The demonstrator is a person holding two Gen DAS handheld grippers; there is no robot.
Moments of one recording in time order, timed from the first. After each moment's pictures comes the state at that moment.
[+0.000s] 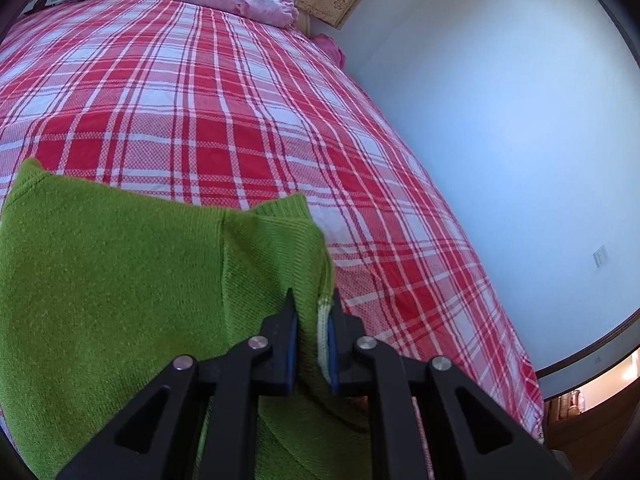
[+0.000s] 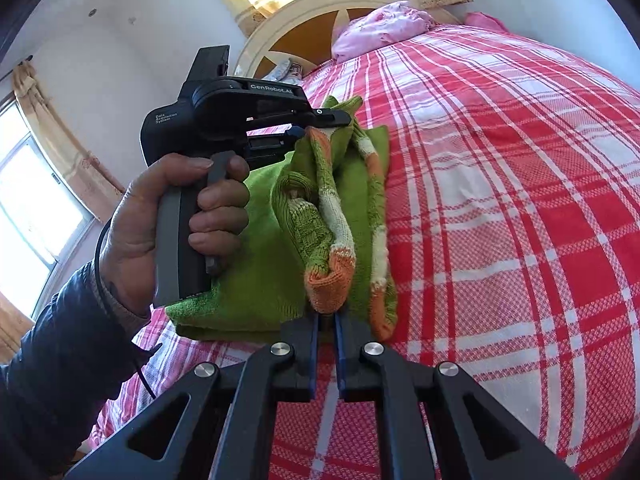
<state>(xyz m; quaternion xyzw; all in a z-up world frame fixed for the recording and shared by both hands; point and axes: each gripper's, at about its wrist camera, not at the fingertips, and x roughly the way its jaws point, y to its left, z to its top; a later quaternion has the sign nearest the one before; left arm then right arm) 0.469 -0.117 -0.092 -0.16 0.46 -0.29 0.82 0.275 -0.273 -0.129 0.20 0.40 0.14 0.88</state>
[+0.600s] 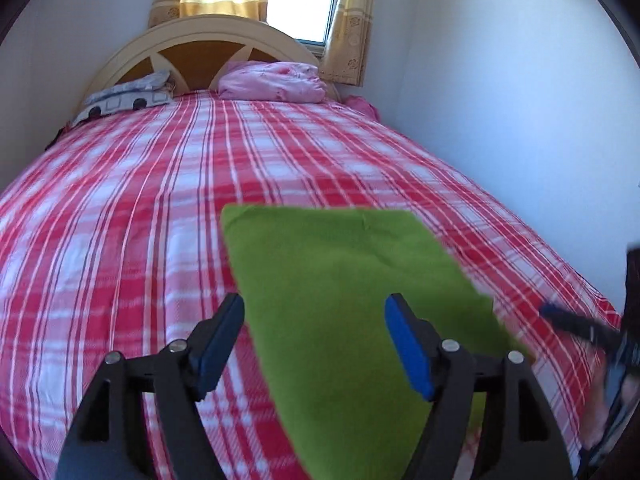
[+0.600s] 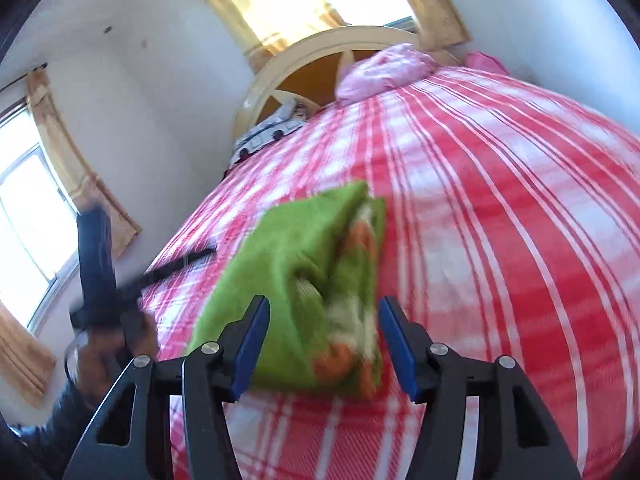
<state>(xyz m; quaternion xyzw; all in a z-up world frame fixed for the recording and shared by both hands) 0.340 0.010 -0.065 -0.03 0.34 -0.19 0.92 0.301 -0.284 -0.072 0.19 0.33 0.14 0.91</state>
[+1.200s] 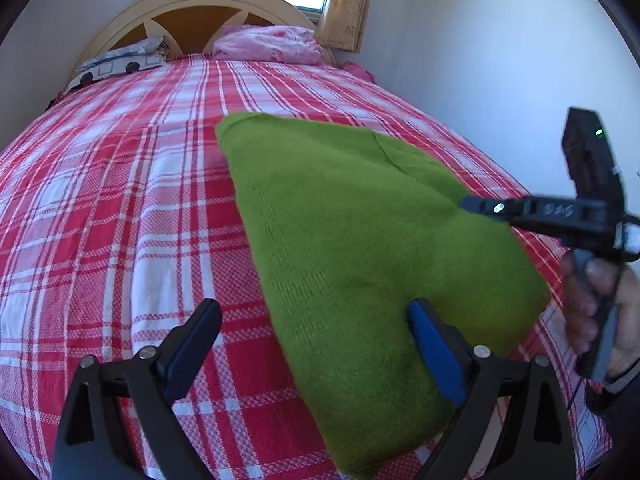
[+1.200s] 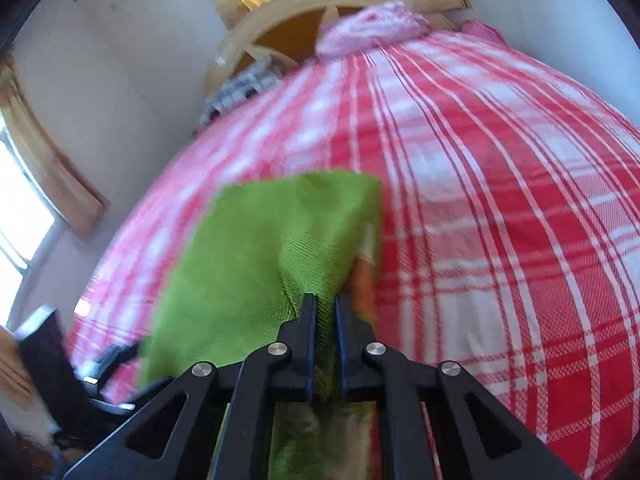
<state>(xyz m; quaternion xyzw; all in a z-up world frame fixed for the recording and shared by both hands) 0.325 -0.004 -0.112 -0.02 0.39 -0.20 0.90 0.392 -0.277 -0.123 0.14 0.43 0.09 0.89</state>
